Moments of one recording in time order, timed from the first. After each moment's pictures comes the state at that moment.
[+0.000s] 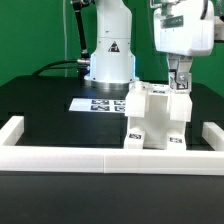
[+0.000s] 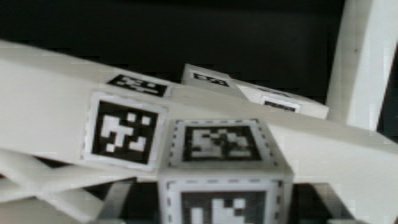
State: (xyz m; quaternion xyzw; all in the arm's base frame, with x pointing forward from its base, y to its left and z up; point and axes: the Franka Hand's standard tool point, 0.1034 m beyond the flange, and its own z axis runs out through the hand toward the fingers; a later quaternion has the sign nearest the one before) arm 0.562 0.070 0.118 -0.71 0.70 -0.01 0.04
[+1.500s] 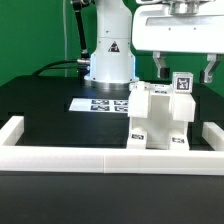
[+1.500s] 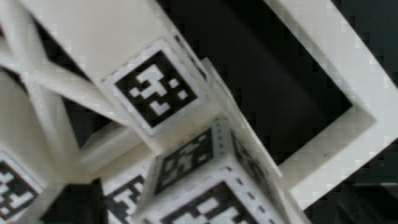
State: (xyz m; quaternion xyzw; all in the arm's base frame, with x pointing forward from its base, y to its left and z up) arm 0.565 0.079 0.120 -0.94 0.34 -0.03 0.02
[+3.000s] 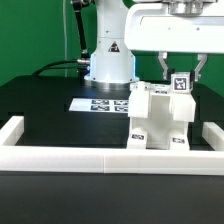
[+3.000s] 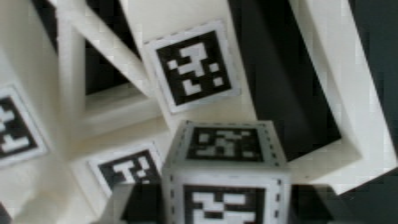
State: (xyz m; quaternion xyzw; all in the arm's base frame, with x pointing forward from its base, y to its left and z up) arm 0.565 0.076 0.120 -0.95 0.31 -0.04 0.02
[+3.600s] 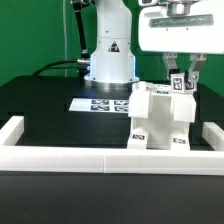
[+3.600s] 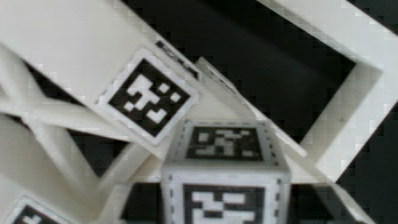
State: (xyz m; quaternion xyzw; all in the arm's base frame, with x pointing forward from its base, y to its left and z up) arm 0.565 0.077 0.120 -0.84 0.54 -0.02 0.04
